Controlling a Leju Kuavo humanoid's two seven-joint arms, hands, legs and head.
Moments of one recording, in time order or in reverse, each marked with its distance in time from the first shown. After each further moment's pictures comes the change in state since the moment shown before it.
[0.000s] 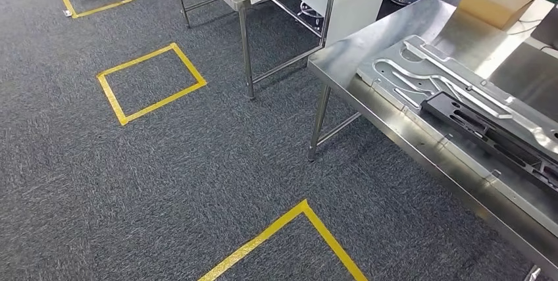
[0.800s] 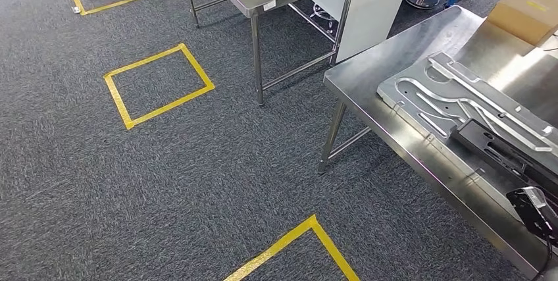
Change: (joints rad) left arm 0.001 0.004 0.000 -0.001 0.011 0.026 -0.007; right arm -0.019 0.127 0.121 0.111 0.097 -0.112 0.019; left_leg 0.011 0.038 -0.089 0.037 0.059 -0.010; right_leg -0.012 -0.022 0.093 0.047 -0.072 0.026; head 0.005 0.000
